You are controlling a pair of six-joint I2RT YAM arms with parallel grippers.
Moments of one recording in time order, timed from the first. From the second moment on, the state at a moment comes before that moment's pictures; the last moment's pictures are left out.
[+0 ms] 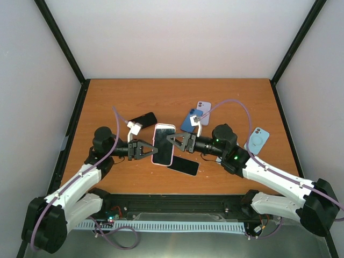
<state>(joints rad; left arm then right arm) -0.34 0.93 0.41 0.46 1.25 -0.85 0.82 1.06 0.67 0.33 -0.48 0.92</state>
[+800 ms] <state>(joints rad) -0.35 1.02 0.53 0.12 1.25 -0.56 0.77 1.00 0.66 0.19 -0.38 0.84</state>
